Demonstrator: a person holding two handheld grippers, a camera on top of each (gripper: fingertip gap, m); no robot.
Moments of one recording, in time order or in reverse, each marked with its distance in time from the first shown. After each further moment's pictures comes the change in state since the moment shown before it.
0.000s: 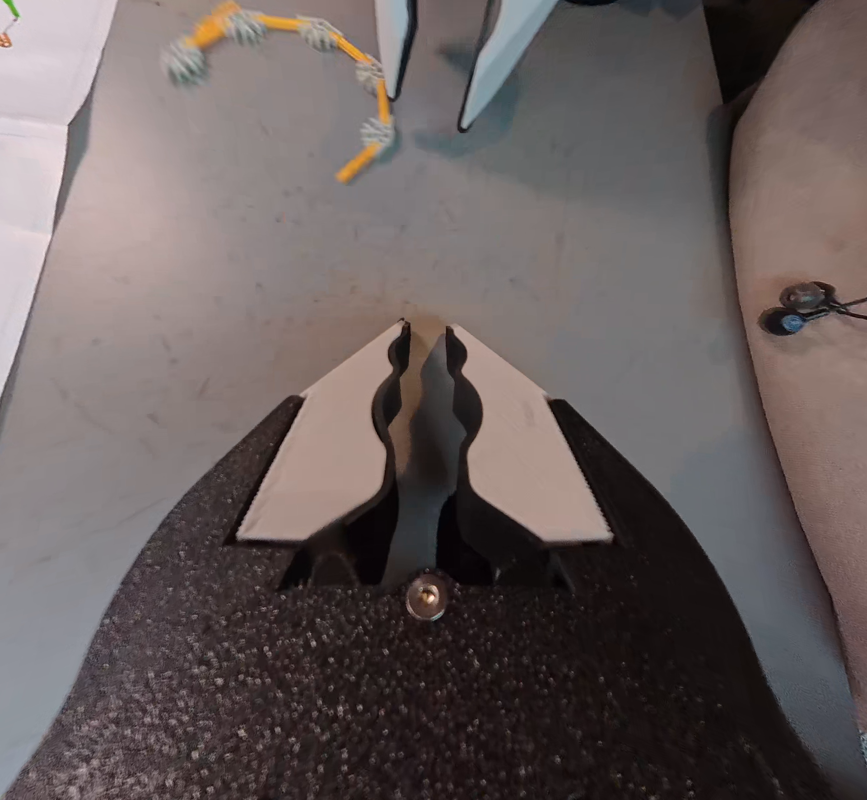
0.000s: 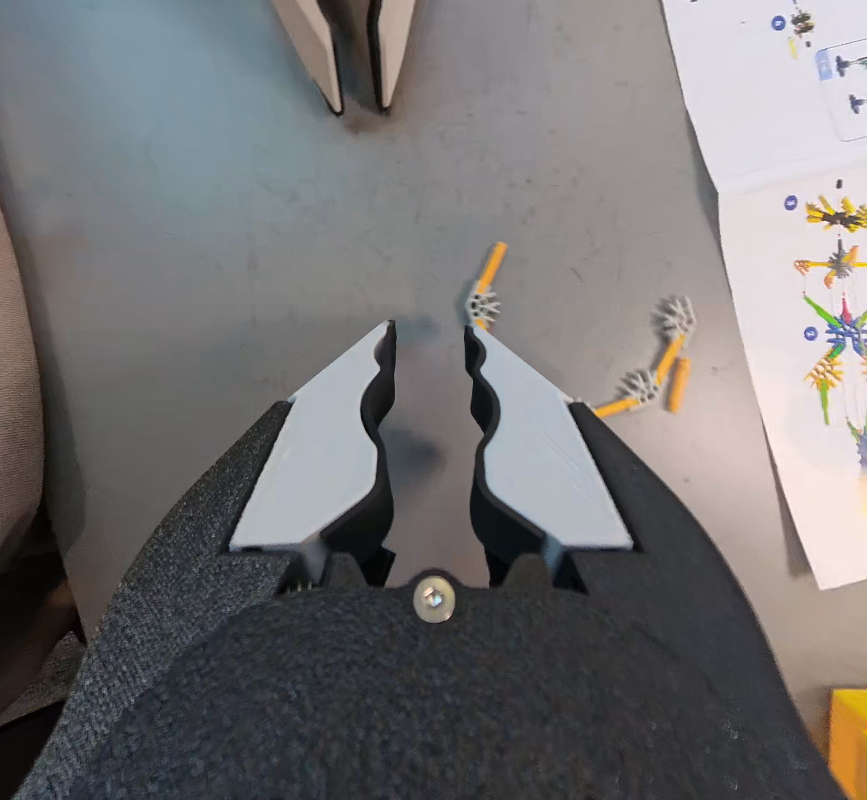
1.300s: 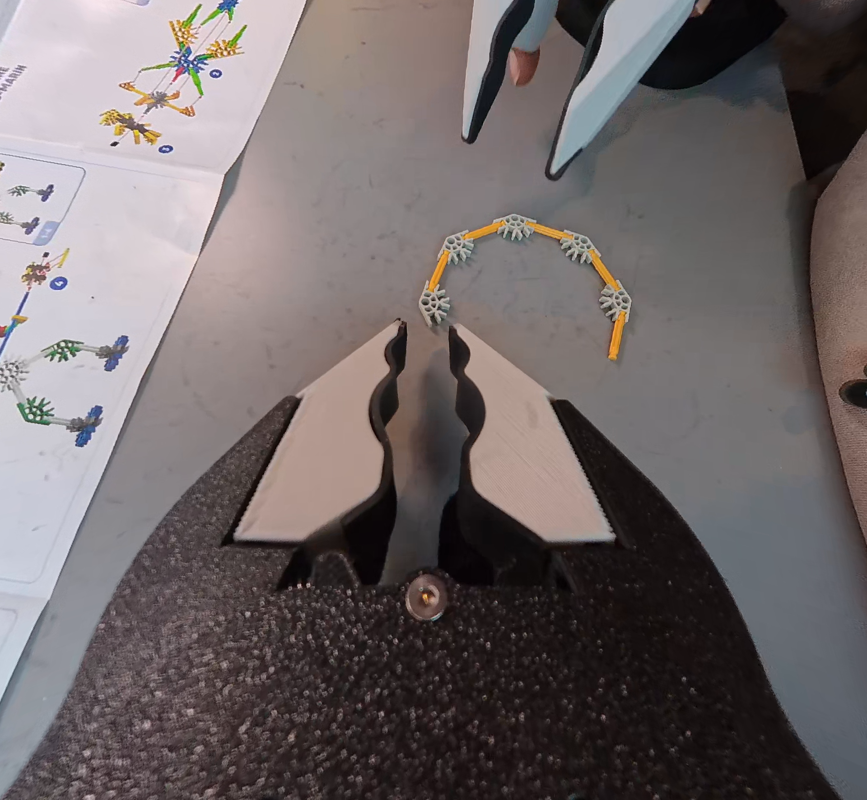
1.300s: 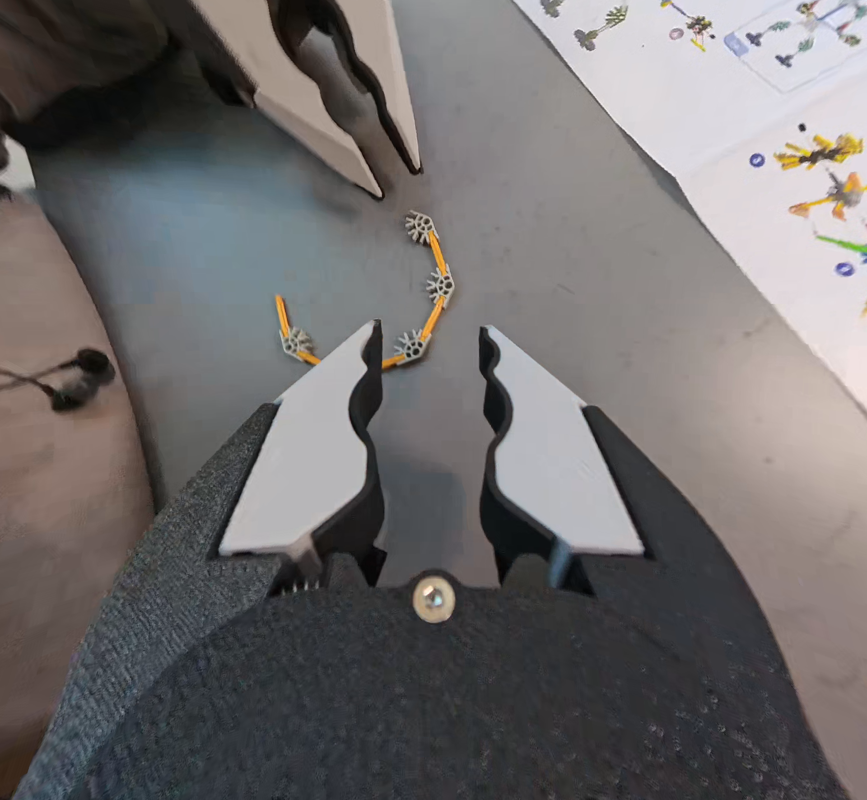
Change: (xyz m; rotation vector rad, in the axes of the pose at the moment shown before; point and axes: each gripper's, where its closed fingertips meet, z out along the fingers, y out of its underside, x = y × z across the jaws) left arm -0.030 -0.018 -0.008 0.113 -0.169 -0.030; right arm 0.003 -0.024 -0.006 0.203 -0.018 0.323
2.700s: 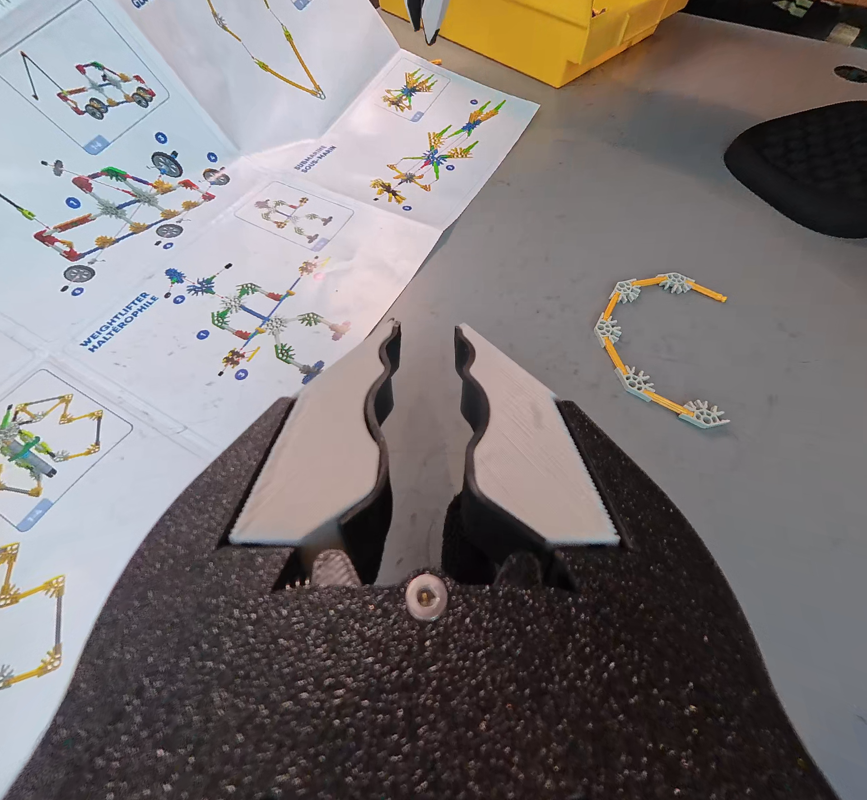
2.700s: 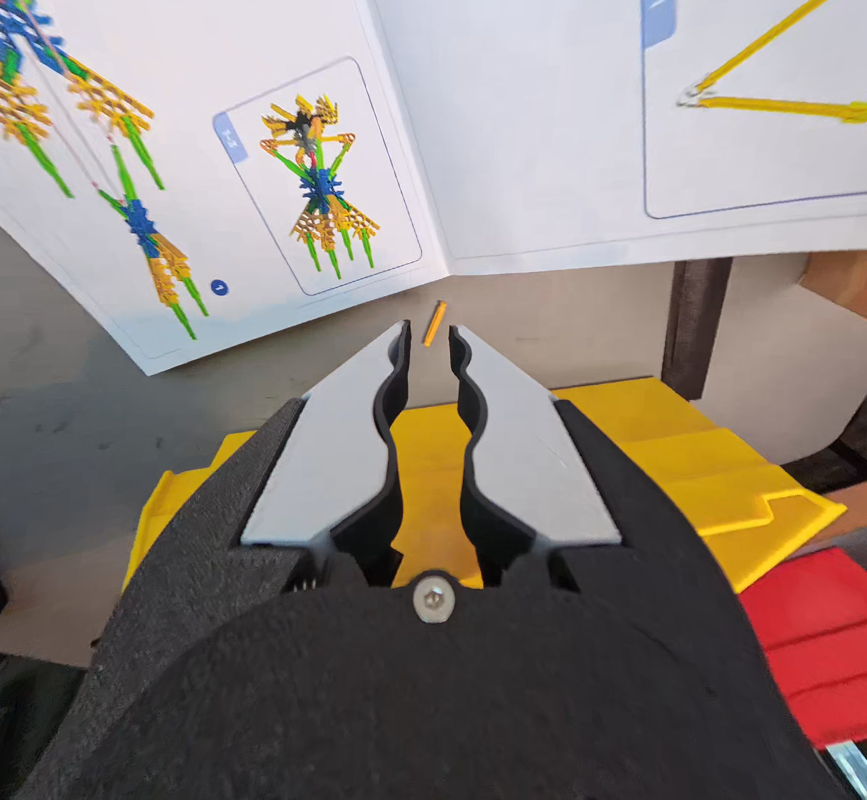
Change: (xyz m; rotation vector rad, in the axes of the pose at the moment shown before) left arm -0.073 -0.017 -0.042 0.209 -0.323 -0.129; right arm 0.319 -0.005 -0.069 -0.843 0.277 -0.304
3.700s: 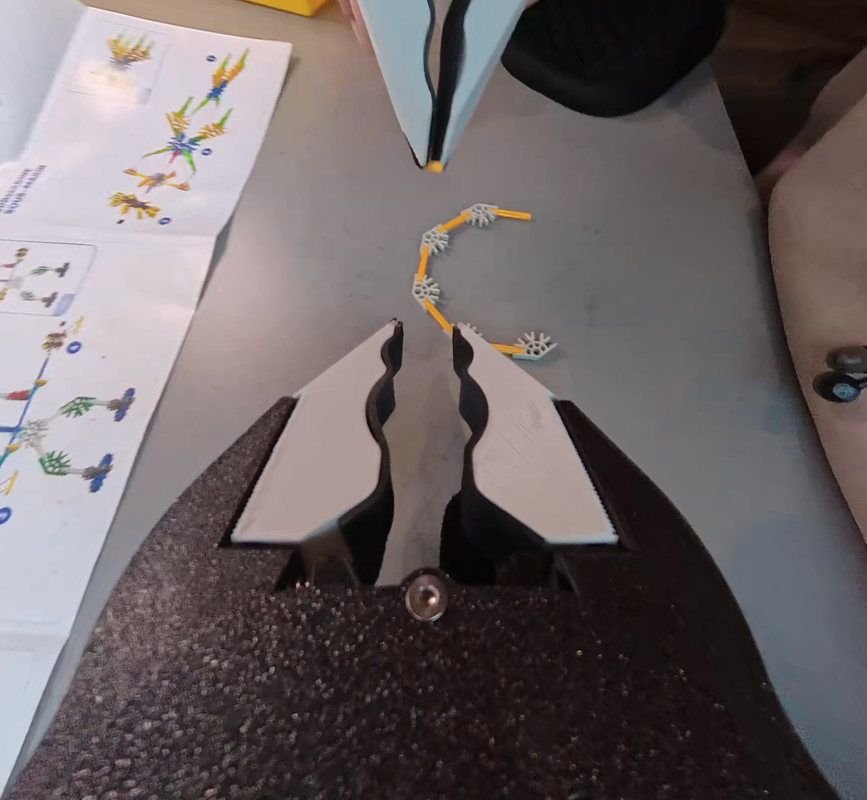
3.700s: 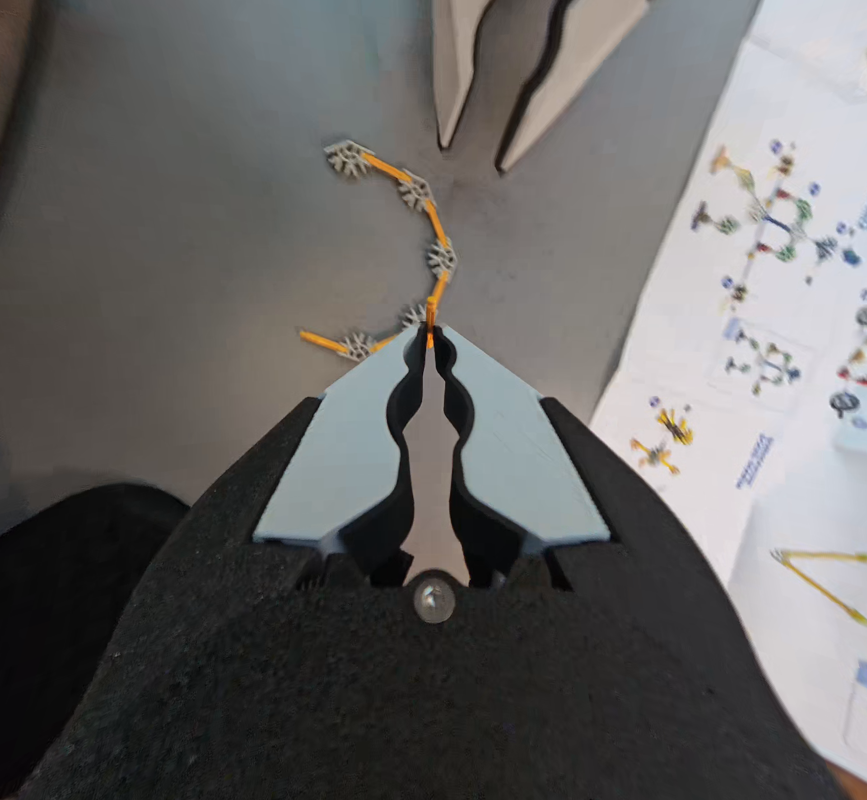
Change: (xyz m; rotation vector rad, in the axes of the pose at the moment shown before) left arm 0.091 0.019 0.004 -0.122 0.362 0.213; right arm -0.291 -0.102 -0.079 0.562 -0.101 -0.635
